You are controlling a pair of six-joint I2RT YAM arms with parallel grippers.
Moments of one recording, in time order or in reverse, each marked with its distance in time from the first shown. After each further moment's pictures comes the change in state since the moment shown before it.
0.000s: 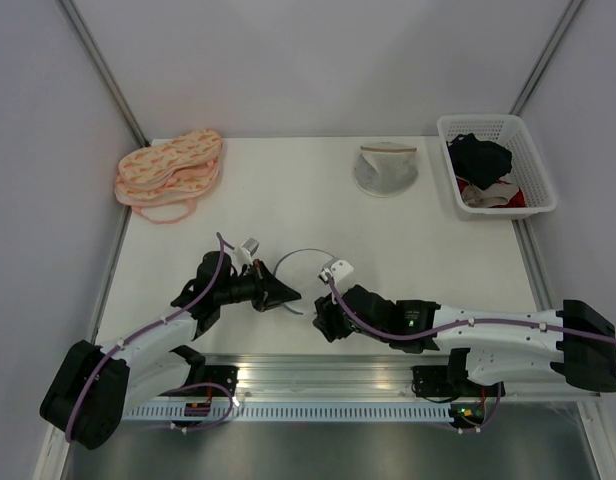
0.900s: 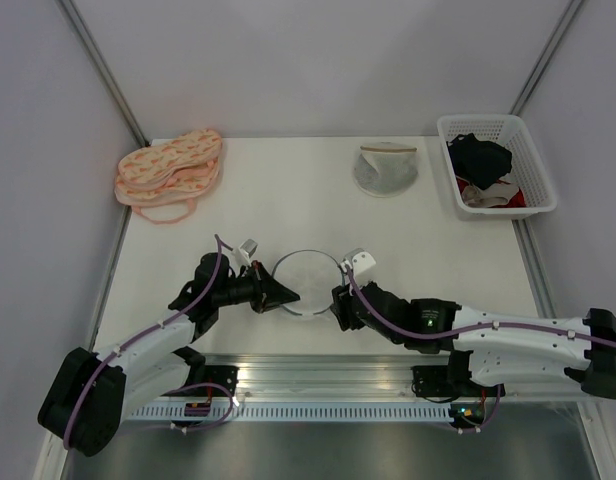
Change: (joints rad) left arm 0.005 -0.042 -0.010 -0.023 0.004 0.000; right arm 0.005 -0.108 0.032 -0.174 0.251 0.037
